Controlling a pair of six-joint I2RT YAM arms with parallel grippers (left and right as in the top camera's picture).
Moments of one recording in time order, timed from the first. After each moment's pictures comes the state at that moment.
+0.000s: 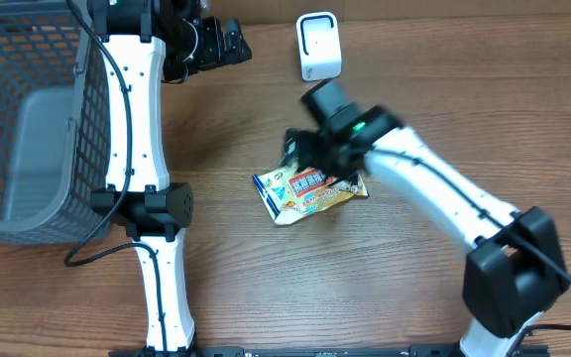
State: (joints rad) left arm -0.06 2.41 2.92 -1.69 0.30 -0.21; right arm 0.57 1.88 1.54 -0.84 -0.20 0.77
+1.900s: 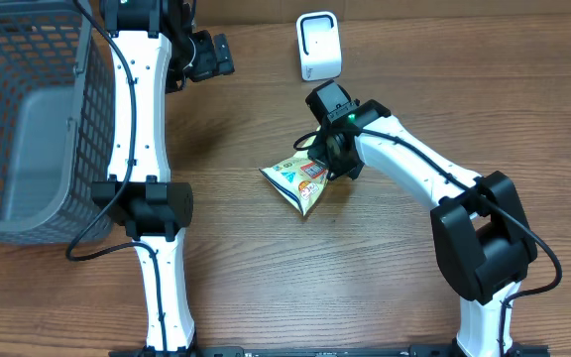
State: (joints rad) left arm -0.06 2.41 2.80 -1.69 0.09 -0.34; right arm 0.54 2.06 1.57 -0.84 -0.02 1.02
